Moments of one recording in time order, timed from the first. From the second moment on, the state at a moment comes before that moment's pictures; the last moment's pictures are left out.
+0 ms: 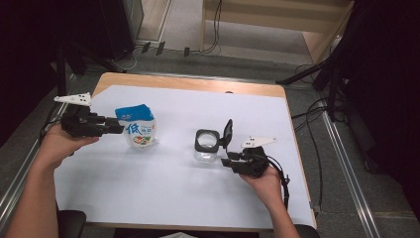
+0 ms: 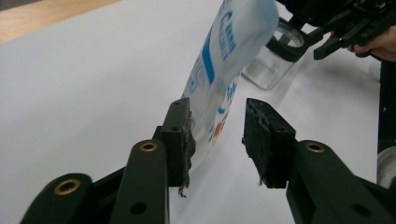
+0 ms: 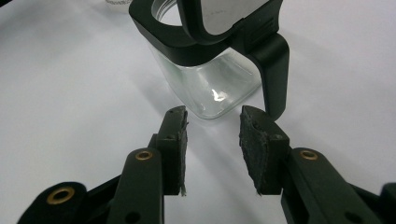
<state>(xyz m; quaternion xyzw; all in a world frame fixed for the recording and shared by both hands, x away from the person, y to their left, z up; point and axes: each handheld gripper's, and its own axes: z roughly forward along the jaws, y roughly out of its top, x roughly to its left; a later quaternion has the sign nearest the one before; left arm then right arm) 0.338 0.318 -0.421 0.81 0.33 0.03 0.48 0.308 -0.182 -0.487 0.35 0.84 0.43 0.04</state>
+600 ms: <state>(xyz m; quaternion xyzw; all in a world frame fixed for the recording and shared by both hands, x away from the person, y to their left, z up) 0.358 0.305 -0.416 0.81 0.30 0.03 0.50 0.293 -0.177 -0.490 0.33 0.84 0.43 0.05</state>
